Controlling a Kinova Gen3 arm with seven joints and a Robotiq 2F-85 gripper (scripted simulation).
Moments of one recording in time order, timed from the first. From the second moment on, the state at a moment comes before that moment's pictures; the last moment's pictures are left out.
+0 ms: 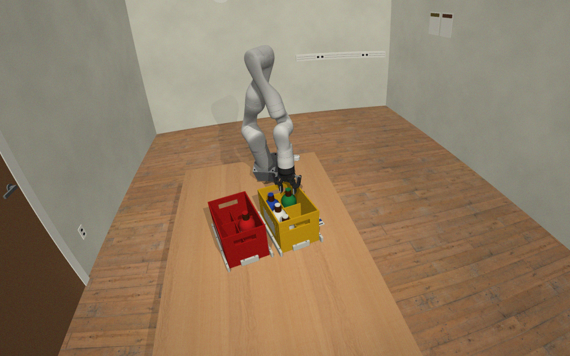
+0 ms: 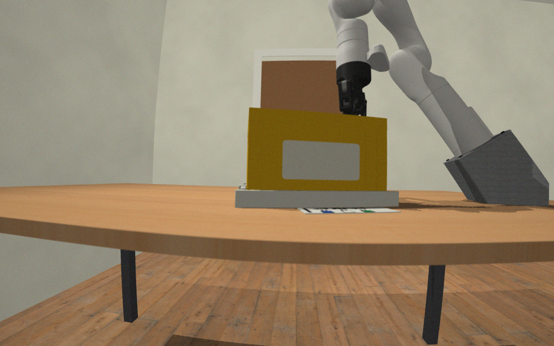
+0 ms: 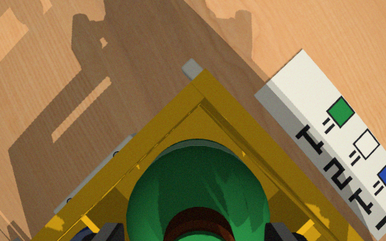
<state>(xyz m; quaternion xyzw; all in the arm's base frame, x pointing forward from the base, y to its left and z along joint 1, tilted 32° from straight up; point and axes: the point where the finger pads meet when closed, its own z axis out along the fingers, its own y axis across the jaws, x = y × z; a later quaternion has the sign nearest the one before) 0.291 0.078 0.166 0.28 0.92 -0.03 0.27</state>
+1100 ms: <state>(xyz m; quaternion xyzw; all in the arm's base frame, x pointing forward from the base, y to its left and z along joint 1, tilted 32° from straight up) 0.283 0.082 0.179 0.28 0.92 -0.03 0.27</state>
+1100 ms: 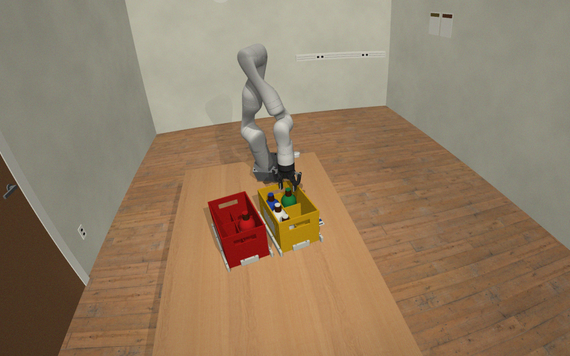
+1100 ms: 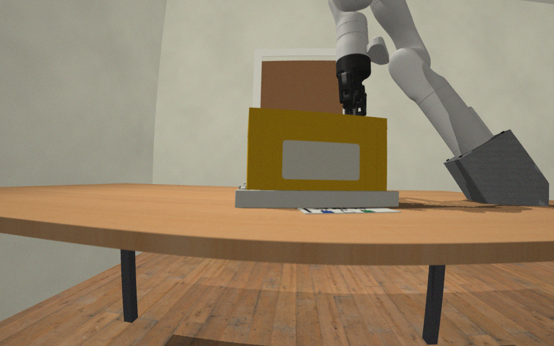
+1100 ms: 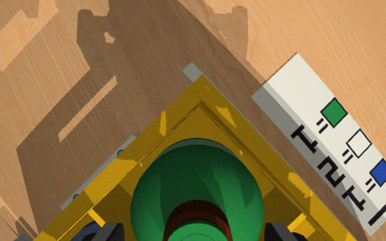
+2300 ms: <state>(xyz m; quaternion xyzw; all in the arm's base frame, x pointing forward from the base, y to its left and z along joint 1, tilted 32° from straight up) 0.250 0.102 0.240 0.28 0.92 -0.03 0.27</state>
